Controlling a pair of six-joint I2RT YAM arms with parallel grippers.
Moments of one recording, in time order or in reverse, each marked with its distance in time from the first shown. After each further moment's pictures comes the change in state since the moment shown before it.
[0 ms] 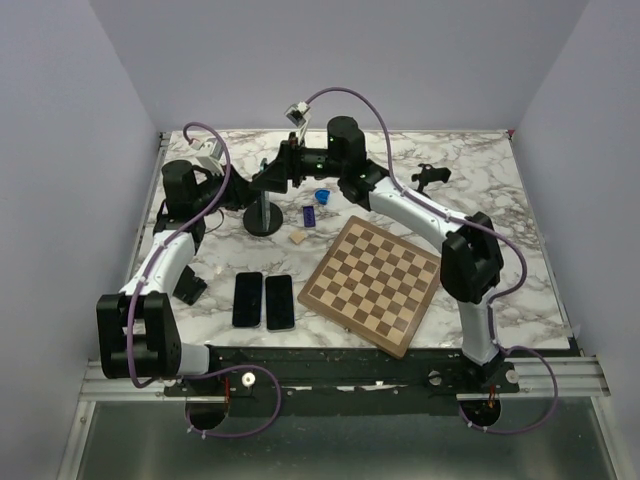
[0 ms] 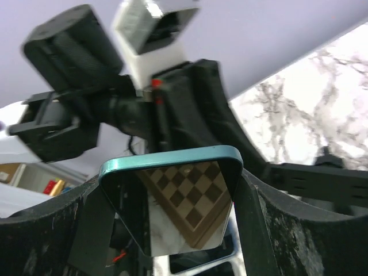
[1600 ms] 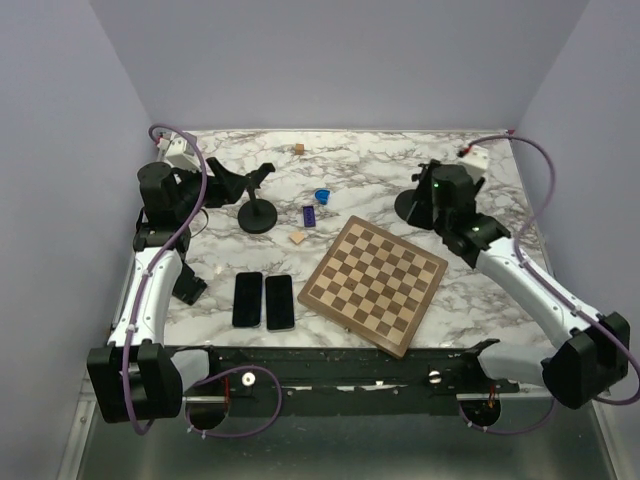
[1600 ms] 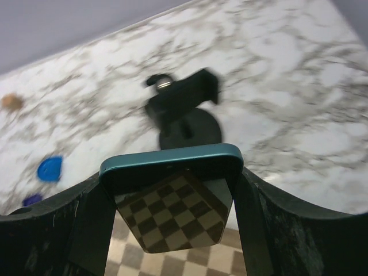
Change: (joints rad) left arm 0.048 -0.214 0.033 -0.192 -0.195 -0.034; right arm -0.166 -0.803 -0.766 -0.436 1.407 -0.112
